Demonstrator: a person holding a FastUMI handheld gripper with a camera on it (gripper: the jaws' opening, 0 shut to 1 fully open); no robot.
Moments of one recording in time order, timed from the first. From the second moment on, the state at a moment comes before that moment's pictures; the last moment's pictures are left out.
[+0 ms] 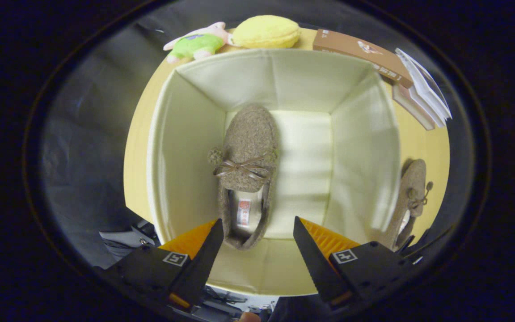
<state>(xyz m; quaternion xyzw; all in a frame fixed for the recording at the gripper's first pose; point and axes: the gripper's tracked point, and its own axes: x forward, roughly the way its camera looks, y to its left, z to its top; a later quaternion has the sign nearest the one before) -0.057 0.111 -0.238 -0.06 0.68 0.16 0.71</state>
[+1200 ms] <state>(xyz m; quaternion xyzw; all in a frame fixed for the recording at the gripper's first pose) -0.029 -0.173 -0.214 -0.12 0.66 -0.08 0.73</state>
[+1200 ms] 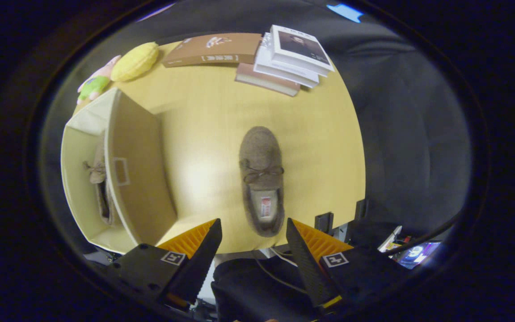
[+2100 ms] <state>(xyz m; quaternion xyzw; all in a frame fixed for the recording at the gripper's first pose) -0.025 -0.236 -0.336 -0.12 0.71 -0.01 0.70</state>
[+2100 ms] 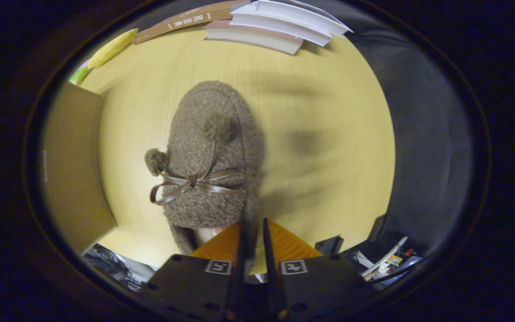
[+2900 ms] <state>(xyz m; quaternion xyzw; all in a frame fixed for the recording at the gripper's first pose) -0.029 -0.233 -0.324 -0.11 0.68 -0.04 0.73</state>
